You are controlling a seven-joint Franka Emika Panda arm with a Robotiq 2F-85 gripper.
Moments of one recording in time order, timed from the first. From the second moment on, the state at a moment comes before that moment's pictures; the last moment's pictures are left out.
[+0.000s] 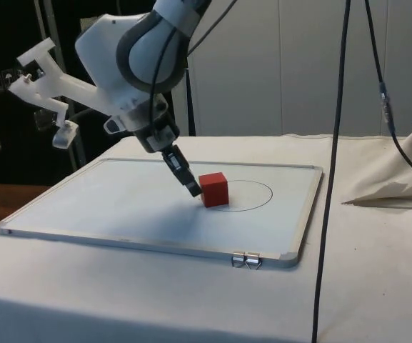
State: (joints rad) arm 0.11 0.55 0.01 -1.89 -0.21 2.06 -0.28
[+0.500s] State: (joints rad) arm 0.10 0.53 -0.01 -1.93 -0.26 2.06 -0.29
